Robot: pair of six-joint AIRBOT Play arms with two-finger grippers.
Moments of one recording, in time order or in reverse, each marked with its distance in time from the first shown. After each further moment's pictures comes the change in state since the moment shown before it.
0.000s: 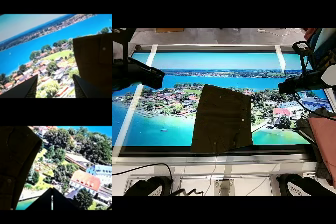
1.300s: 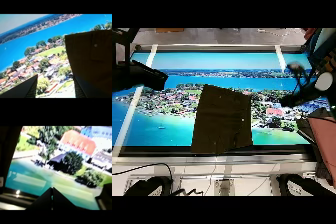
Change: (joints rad) left arm -0.001 -0.003 0.000 -0.060 -0.039 -0.002; right arm -0.114 -0.021 -0.233 0.070 0.138 -0.124
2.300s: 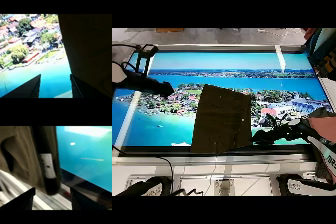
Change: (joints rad) left arm 0.193 -0.233 -0.024 -0.215 -0.177 0.063; right arm -0.095 -0.214 -0.690 0.793 -0.246 -0.273
